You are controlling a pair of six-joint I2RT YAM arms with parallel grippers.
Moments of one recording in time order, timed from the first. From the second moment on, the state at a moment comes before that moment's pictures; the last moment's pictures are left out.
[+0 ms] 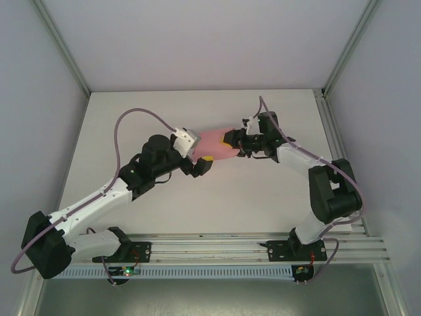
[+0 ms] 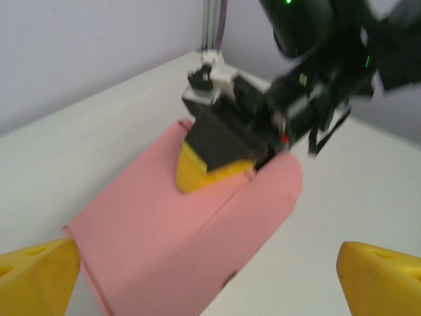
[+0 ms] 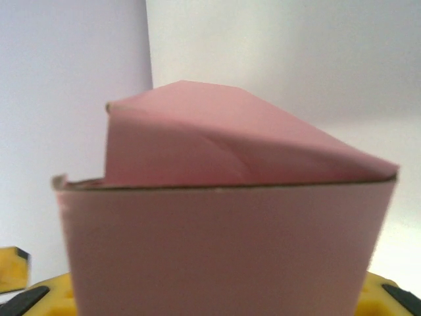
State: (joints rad) left arm -0.67 1.15 0.85 -0.05 0.20 0.08; right arm 0.28 1.63 0.98 -0.03 -0.88 0.97
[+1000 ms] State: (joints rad) left arm -0.81 1.36 1.02 -0.17 -0.20 0.79; right arm 0.32 1.50 0.99 -0.03 -0.99 1.36
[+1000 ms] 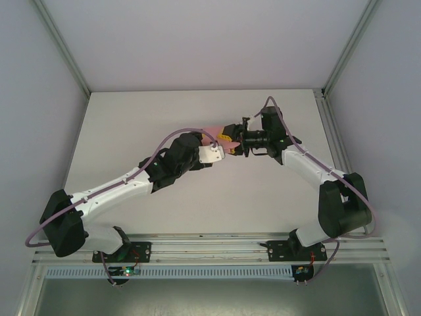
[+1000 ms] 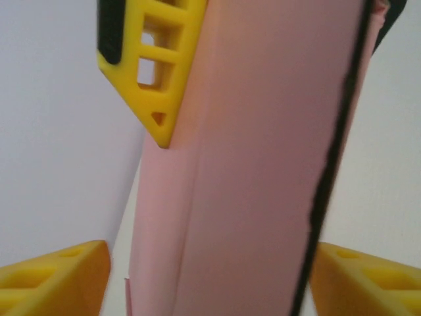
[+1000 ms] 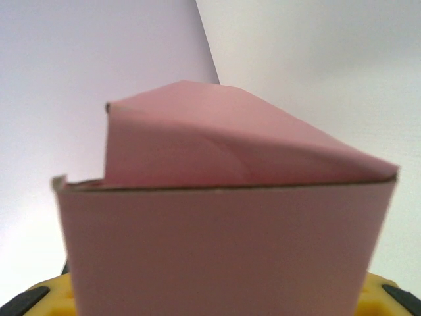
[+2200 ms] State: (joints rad) left arm -0.70 1.53 1.16 -0.80 0.14 0.71; right arm 0.17 0.86 0.78 -0.19 -0.37 0.32
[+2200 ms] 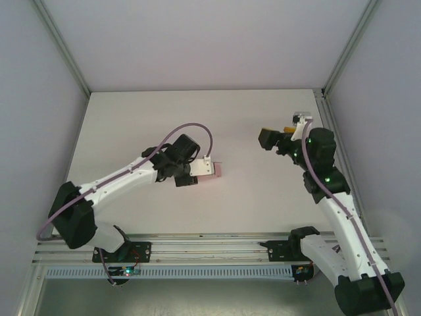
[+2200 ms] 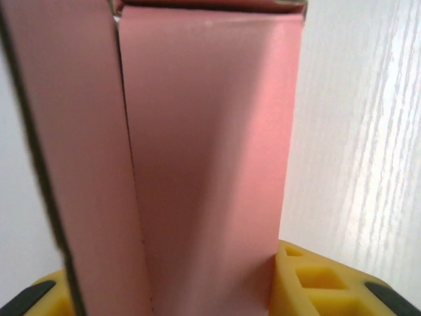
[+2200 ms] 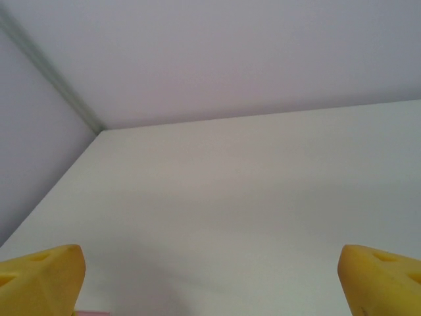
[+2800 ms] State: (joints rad) left arm -0.68 1.65 1.21 -0.88 0.14 0.73; right arm 0.38 1.27 0.78 -0.16 -0.49 0.23
